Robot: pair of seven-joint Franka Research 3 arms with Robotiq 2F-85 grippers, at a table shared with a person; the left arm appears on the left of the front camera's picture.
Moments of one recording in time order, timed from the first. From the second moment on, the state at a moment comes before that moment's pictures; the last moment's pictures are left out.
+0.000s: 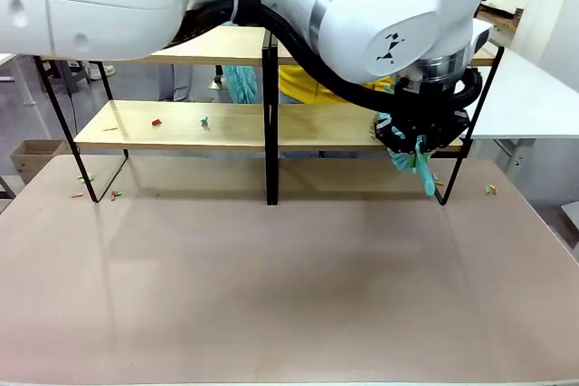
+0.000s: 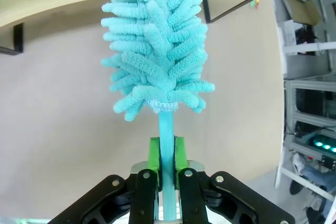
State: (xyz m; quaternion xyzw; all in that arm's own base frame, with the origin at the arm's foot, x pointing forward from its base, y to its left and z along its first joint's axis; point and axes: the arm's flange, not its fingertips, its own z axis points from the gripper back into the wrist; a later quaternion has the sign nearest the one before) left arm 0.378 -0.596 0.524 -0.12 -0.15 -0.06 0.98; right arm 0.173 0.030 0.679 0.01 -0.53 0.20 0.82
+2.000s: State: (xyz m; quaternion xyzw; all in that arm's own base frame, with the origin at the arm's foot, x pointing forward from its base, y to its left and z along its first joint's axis) left arm 0.271 -0.391 0.617 -0.16 -0.01 -0.34 0.93; right arm 0.173 0.030 0.679 0.01 -0.53 0.20 0.82
